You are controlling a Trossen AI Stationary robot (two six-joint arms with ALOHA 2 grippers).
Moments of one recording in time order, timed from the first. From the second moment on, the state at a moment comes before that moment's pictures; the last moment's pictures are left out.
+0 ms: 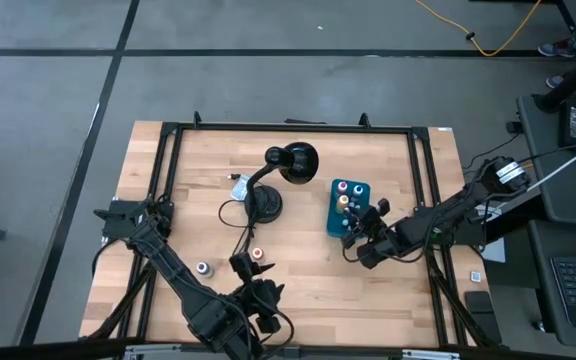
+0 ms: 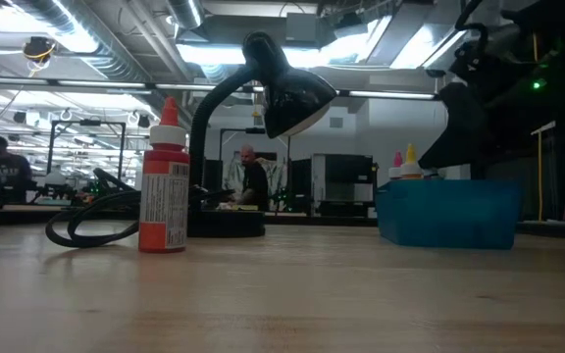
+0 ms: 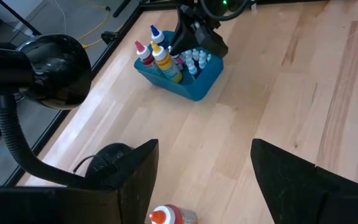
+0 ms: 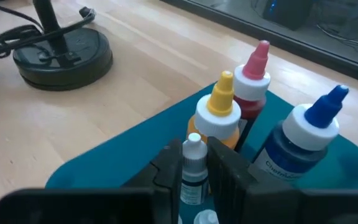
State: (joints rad) left arm -0.74 2.20 2.33 -1.57 -0.98 -1.04; right arm 0.48 1.43 0.56 -0.23 1.04 1.03
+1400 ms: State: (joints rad) left arm -0.75 2.20 2.33 -1.57 -0.97 -1.04; right arm 0.46 1.52 0.52 -0.14 0.99 1.04
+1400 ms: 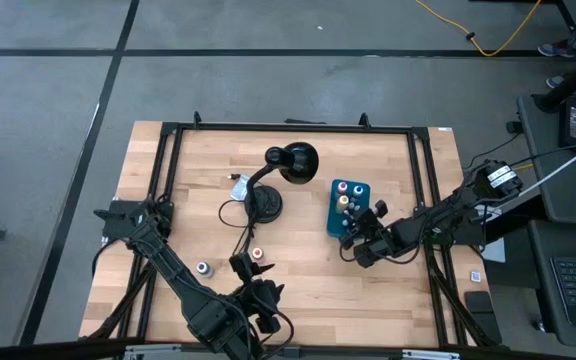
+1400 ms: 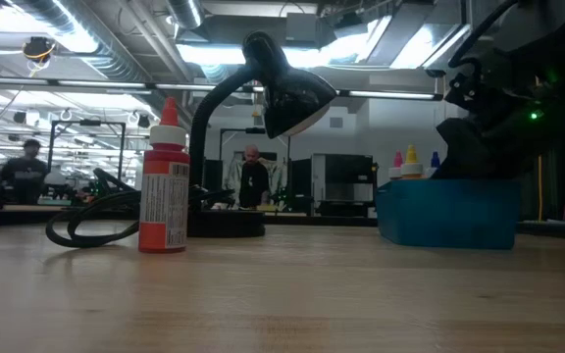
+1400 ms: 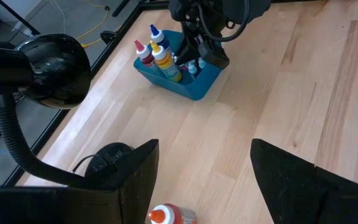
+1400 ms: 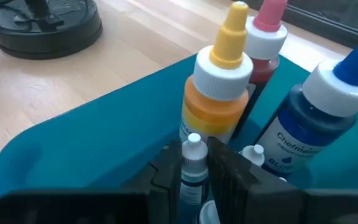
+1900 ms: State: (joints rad) left arm -0.75 2.20 2.33 -1.57 -0.97 -1.05; right arm 0.46 1.52 0.52 -0.13 0.95 0.99
